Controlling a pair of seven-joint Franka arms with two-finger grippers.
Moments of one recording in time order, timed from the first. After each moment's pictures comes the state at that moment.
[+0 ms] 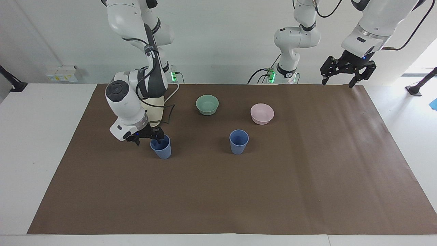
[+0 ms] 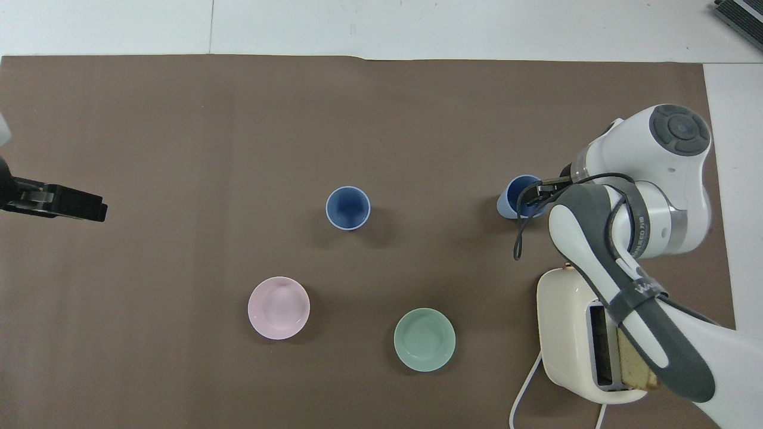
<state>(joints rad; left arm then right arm) -0.04 -0.05 -0.08 -1.54 -0.03 1.49 0.07 0.09 0.26 0.01 -1.88 0.01 2.10 0.02</state>
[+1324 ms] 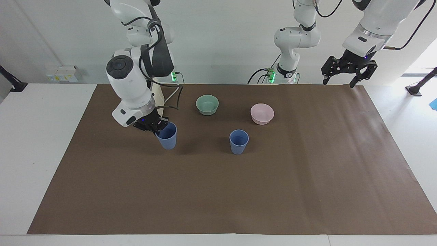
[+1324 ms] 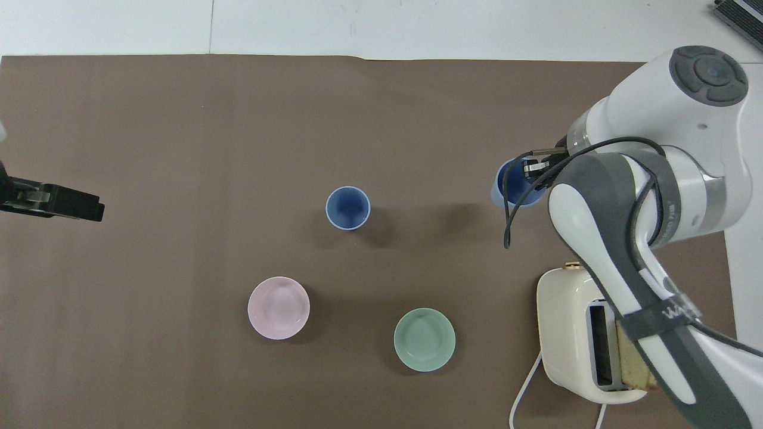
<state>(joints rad) -0.04 -0.05 -0.07 -1.54 -0.03 1.49 0.07 0.17 0.24 0.03 -1.59 0.04 1.81 0.18</state>
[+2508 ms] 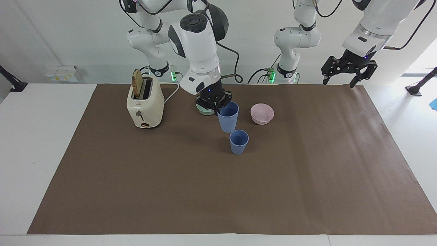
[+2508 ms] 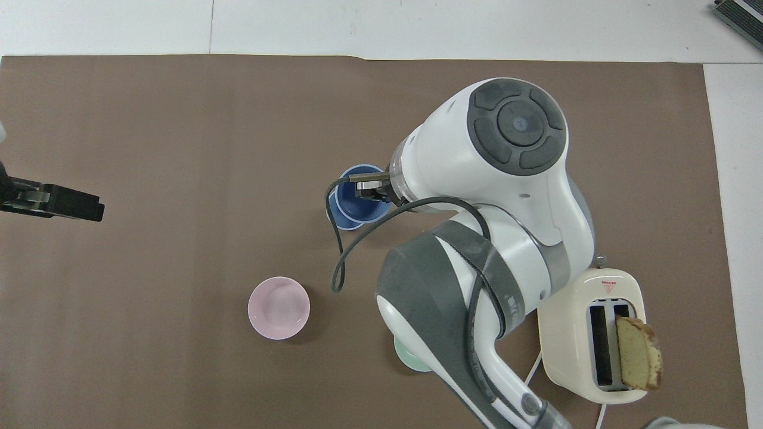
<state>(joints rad) -0.04 -0.05 -0.07 -1.54 -0.03 1.49 0.07 0.40 0.30 0.15 -1.43 0.10 1.89 0.50</state>
